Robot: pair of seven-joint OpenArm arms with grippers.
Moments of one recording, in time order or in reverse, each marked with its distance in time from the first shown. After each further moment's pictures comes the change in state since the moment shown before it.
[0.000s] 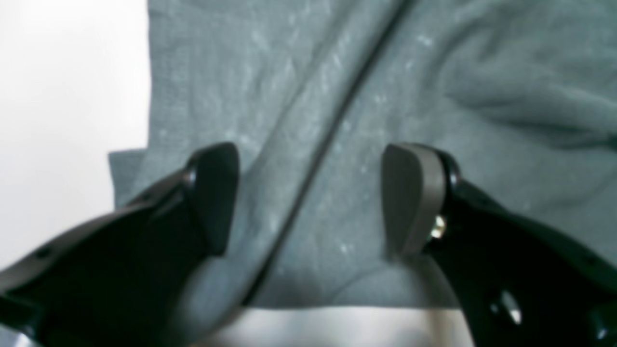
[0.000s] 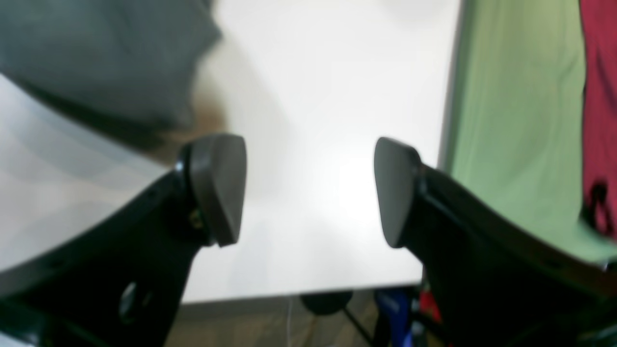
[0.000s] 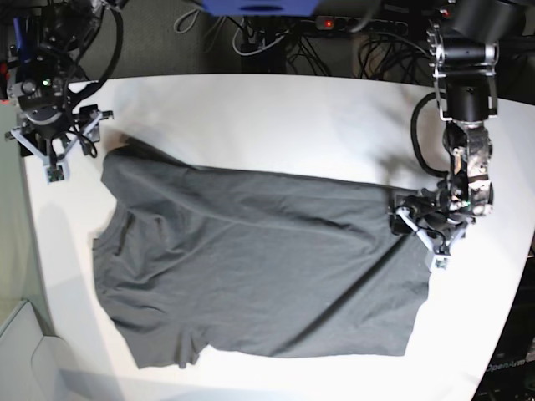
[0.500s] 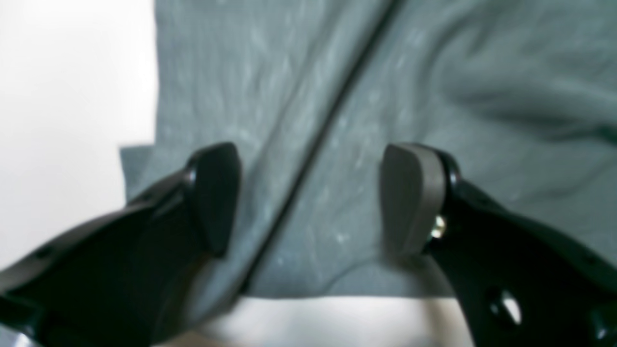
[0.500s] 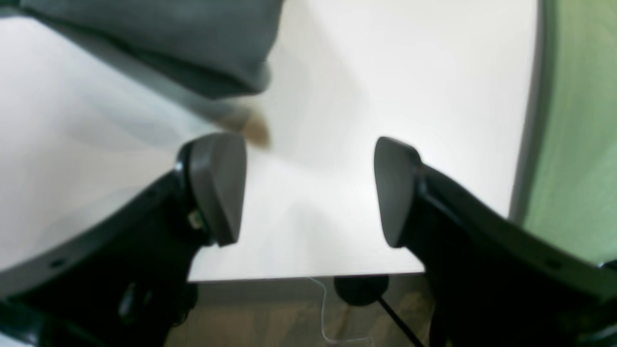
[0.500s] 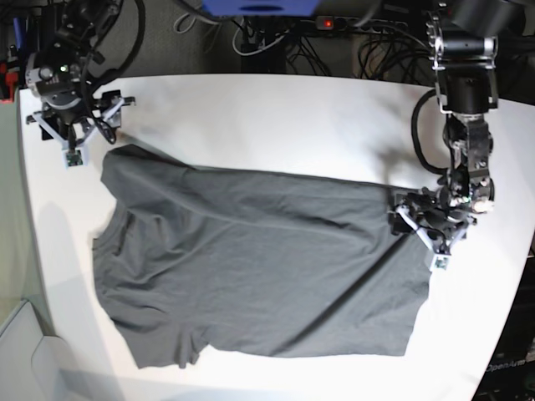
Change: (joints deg) left arm 2.2 0.0 0.0 4.9 0.0 0.0 0.5; right arm -3.1 -5.2 -0.8 -0.1 0.2 0.0 0.5
